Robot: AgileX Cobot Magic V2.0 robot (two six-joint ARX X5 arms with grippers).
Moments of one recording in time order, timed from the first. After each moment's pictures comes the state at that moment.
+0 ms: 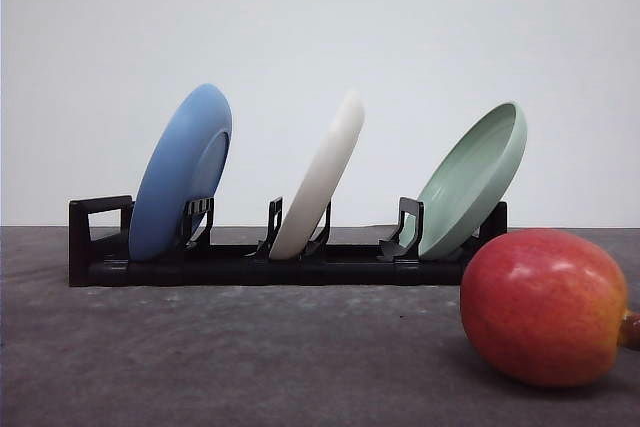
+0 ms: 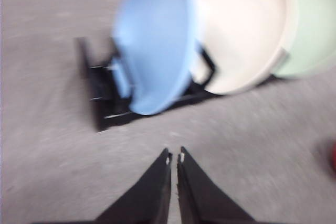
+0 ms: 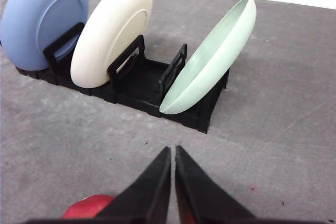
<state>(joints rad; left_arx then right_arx) -0.27 0.60 0.72 -0.63 0.19 -0.04 0.32 0.46 0.57 -0.49 -0.15 0.05</state>
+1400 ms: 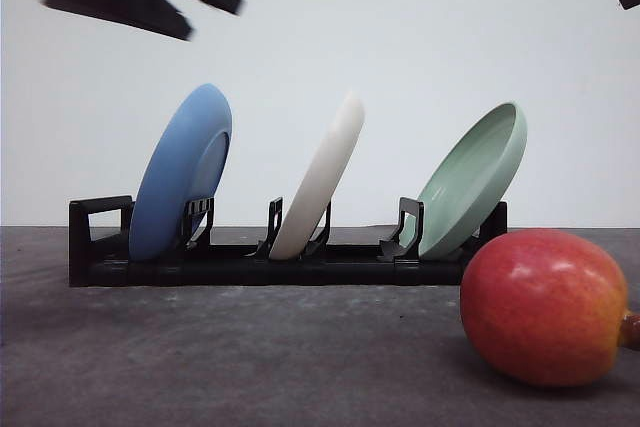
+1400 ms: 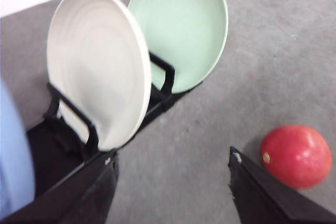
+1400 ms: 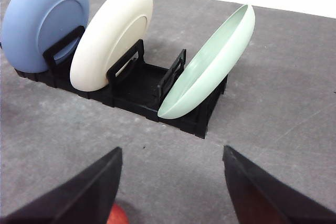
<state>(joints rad) -0.73 0.98 0.72 -0.15 0.07 0.04 0.32 0.46 0.57 -0.48 -0.15 0.03</state>
